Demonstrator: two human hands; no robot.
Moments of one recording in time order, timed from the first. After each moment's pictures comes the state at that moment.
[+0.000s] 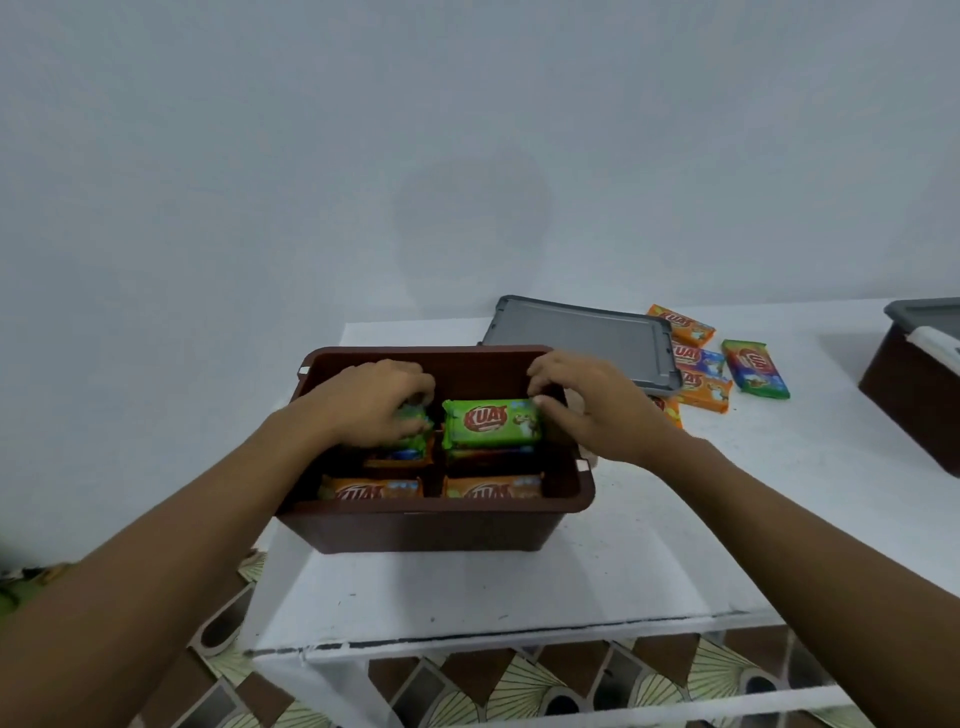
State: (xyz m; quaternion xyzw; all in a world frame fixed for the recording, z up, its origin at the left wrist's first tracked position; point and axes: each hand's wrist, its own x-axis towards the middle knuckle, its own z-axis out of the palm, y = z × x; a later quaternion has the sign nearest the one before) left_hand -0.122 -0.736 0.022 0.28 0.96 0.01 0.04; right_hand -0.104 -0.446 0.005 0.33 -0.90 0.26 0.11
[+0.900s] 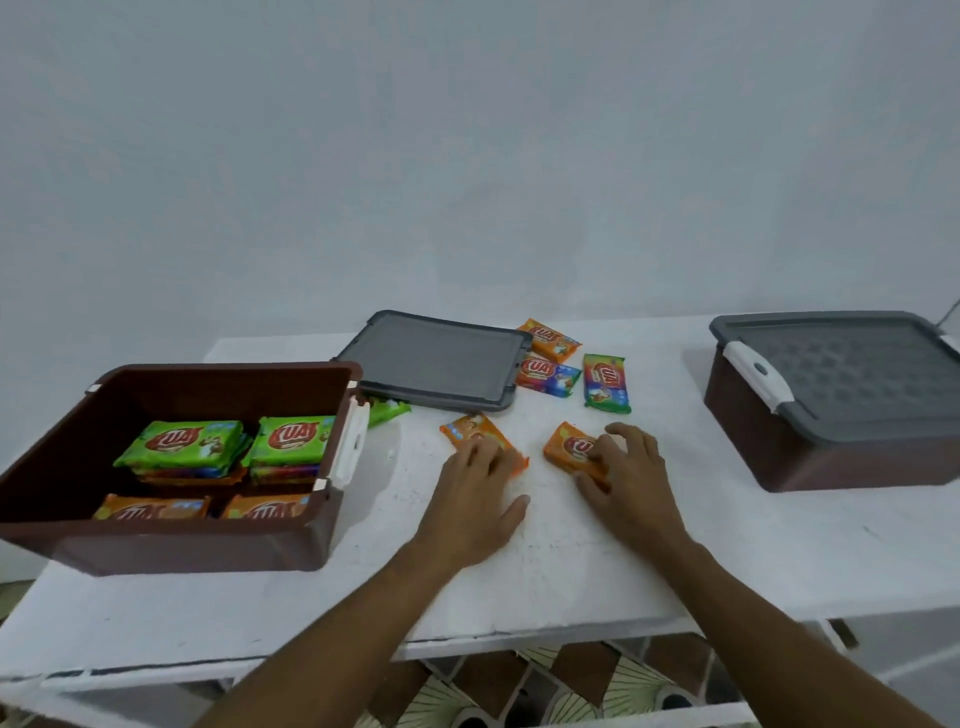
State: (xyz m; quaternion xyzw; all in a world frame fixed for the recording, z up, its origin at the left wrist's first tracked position) left_hand -0.077 -0.409 -0.099 0.22 0.97 0.12 -0.09; right_hand -0.084 -0.184 -0.106 0.03 -0.98 0.19 0.10
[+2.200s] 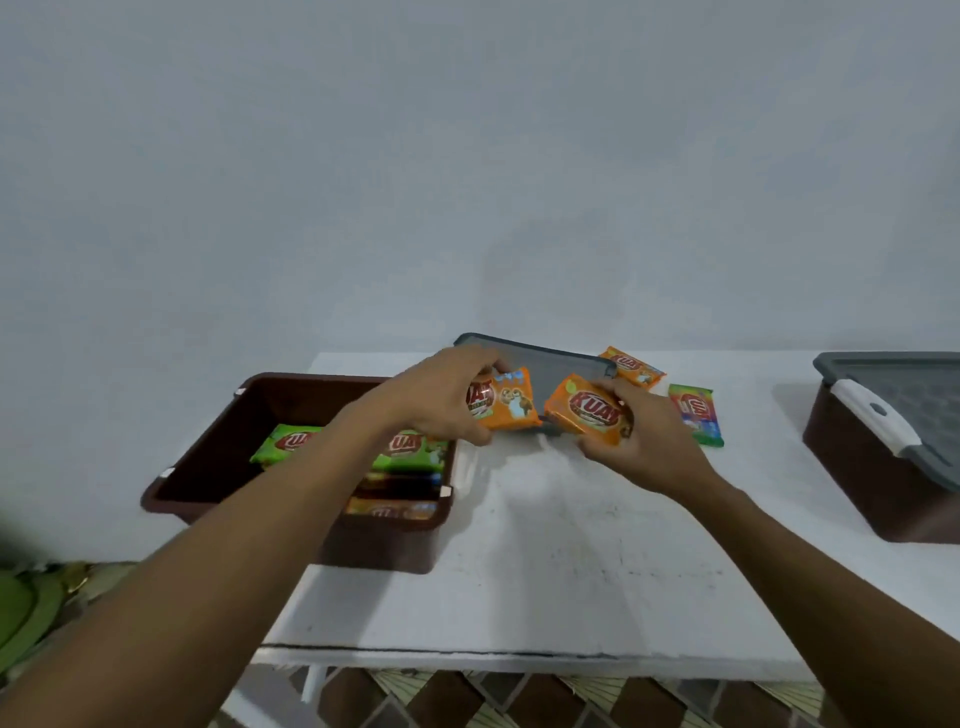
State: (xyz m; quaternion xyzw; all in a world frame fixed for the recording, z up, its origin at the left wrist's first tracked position) left_hand -0.108 -0.549 0.075 0.23 0.95 0.19 0.02; right_hand -0.095 -0.286 0.011 0.17 -0.92 0.33 0.11
